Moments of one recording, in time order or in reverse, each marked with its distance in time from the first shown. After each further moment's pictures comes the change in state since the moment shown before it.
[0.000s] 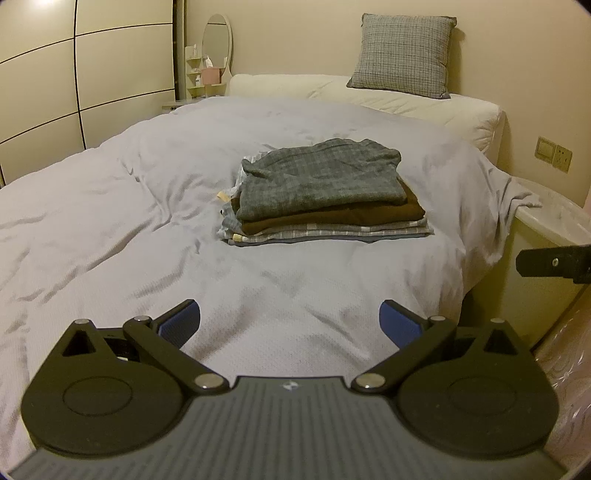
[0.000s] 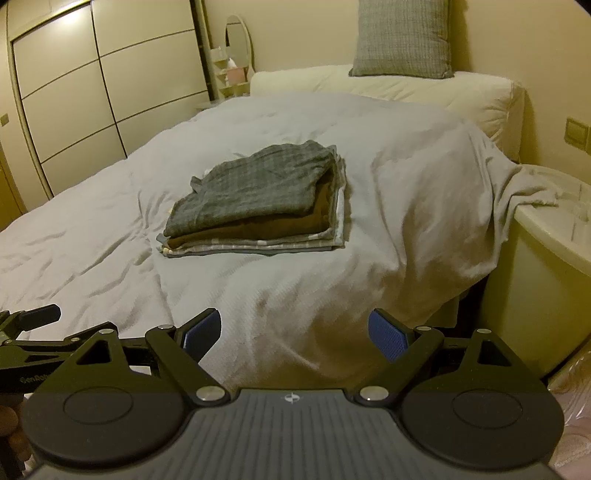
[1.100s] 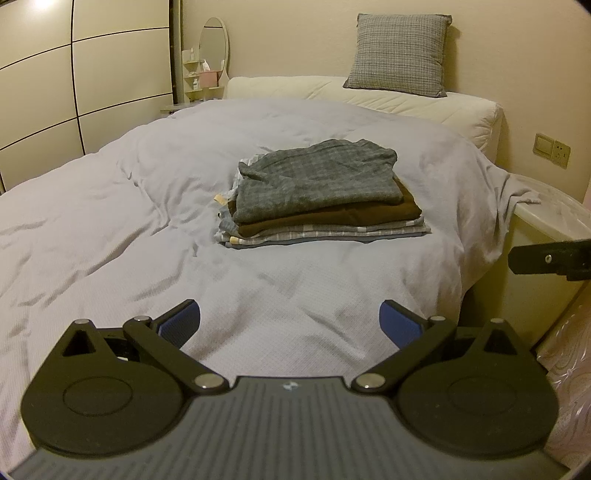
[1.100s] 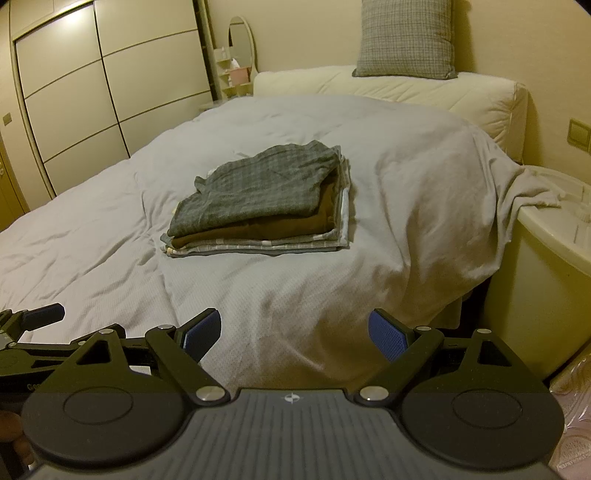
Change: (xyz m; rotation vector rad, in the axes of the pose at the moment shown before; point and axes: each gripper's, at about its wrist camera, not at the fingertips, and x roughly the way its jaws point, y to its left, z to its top) left arm 0.000 -0.006 -0.001 0.018 -0.004 0.001; right arm 0.003 0.002 -0.001 -0.005 0.005 0.009
